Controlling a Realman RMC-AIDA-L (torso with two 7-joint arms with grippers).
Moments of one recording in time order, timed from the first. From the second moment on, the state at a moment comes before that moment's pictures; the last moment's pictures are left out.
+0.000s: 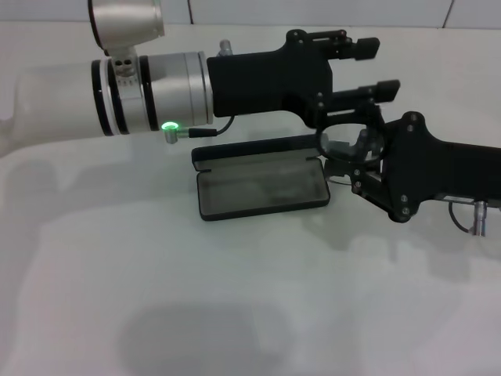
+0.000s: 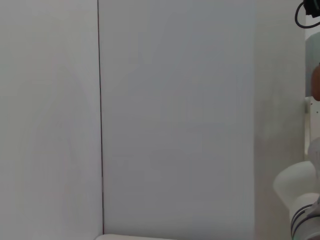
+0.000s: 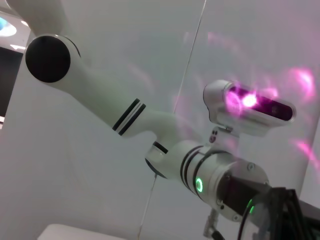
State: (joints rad) left arm -0.75 -2.09 1.34 0.55 1.28 1.35 -1.16; right arm 0.52 2.01 -1.14 -0.50 -1.39 -1.66 0.67
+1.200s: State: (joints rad) left arm -0.60 -2.09 1.09 0.54 1.07 1.31 -1.00; right arm 0.46 2.02 -1.78 -1.07 -1.70 -0.89 0.96
